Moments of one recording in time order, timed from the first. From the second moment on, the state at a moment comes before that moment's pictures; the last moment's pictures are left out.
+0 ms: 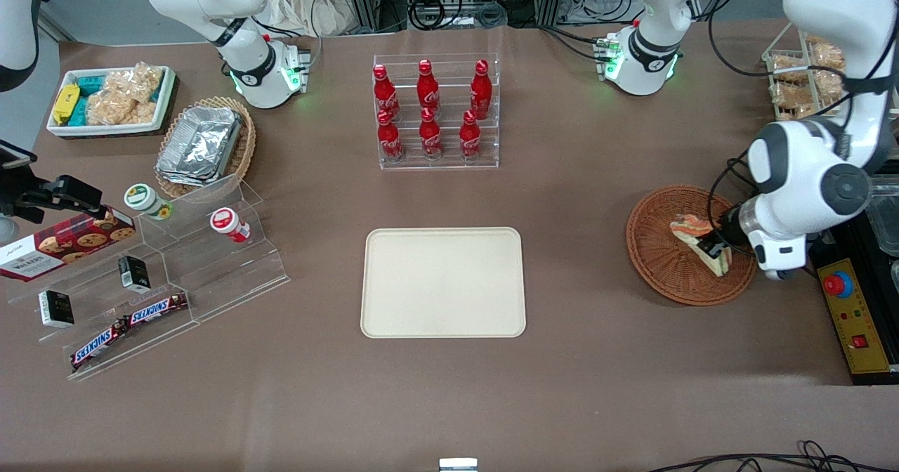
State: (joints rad) arm 0.11 0.23 -0.09 -1.97 0.01 2.03 -0.77
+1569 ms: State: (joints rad) arm -0.24 0.88 -0.44 -1.29 0.24 2.12 -0.76
